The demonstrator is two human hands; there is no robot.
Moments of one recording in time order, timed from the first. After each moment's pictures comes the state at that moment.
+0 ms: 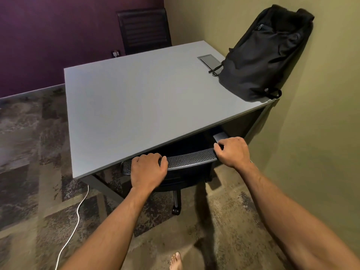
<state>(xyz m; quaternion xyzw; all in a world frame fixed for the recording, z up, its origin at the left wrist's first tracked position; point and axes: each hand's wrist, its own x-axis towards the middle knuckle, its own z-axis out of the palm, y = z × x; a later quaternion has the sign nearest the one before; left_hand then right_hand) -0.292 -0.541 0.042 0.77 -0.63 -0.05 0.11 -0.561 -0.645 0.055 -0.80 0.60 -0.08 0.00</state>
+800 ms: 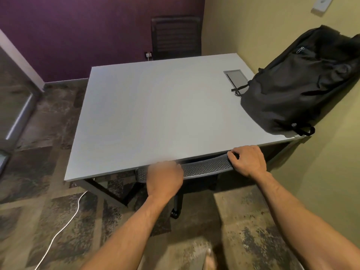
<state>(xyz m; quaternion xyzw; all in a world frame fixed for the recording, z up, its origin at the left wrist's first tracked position) -0.388 -0.653 0.043 0.83 -0.54 -0.05 0.08 -0.624 -0.825 0.047 -0.86 0.51 -0.06 0.02</state>
